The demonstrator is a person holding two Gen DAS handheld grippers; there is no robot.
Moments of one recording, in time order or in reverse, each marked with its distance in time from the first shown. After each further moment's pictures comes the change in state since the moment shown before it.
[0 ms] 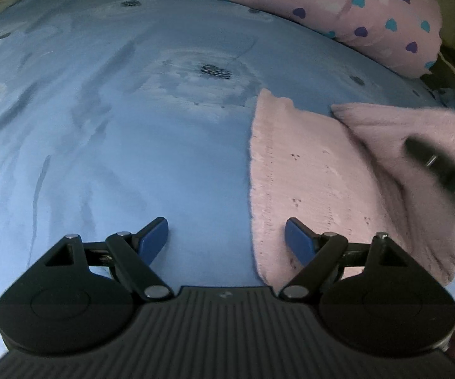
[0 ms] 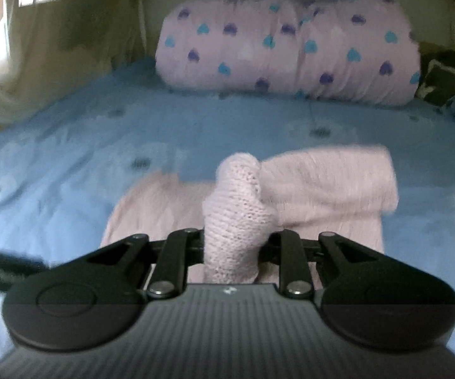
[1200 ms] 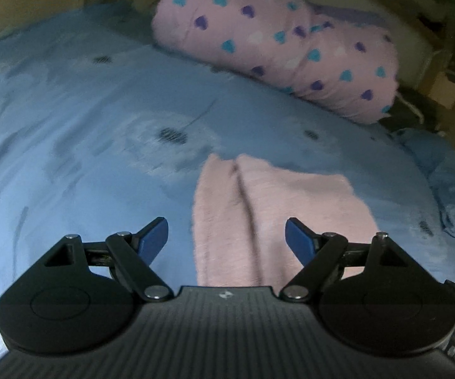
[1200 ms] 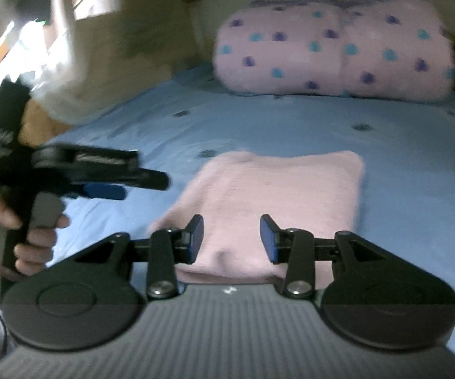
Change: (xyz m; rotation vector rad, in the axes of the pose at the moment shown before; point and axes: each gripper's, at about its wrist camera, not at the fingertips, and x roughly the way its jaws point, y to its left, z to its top) left arm -0.039 -0.026 0.002 0.031 -0.231 -0.147; right arm -0.070 -0.030 -0.039 0.052 0.050 0.229
